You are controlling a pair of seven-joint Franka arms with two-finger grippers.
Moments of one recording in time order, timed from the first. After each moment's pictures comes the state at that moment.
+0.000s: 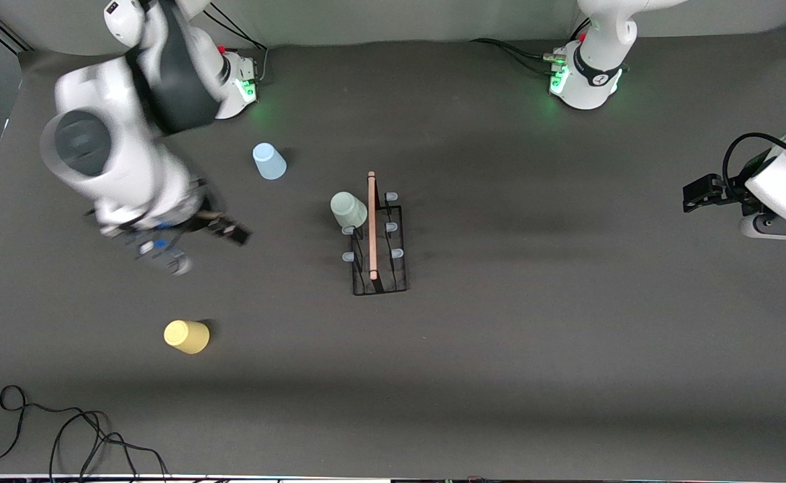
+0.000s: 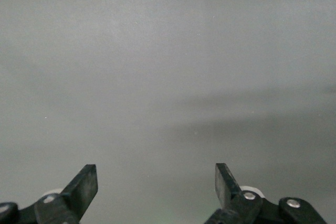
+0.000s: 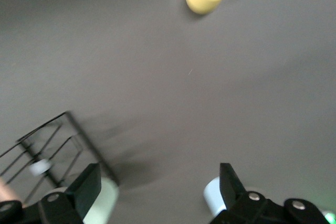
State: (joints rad) left arm 0.16 0.01 -0.16 -1.74 0.02 1.68 0.08; right arm 0.71 0.25 -0.51 -1.60 0.10 1.70 0.55
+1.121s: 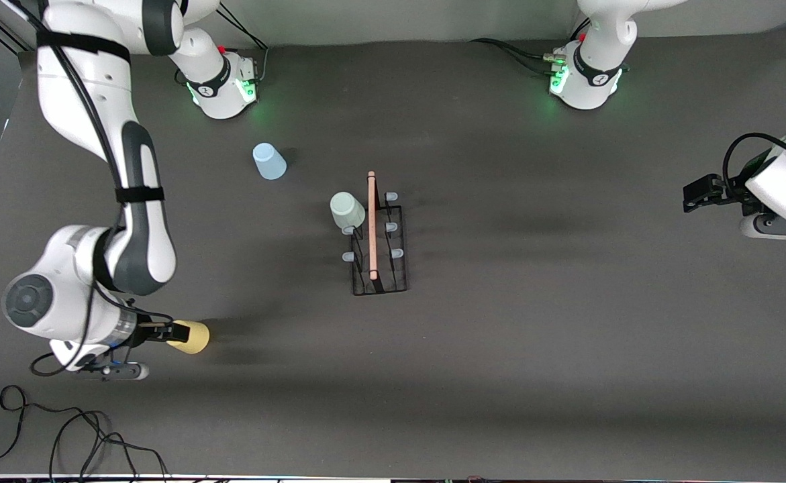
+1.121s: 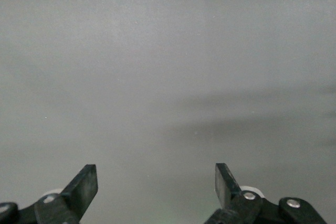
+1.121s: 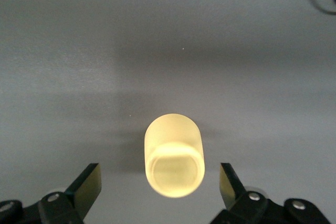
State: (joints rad) left arm 0.16 0.01 -0.16 -1.74 0.02 1.68 0.08; right arm 0.41 0.74 -0.50 -1.47 0.36 2.13 -0.15
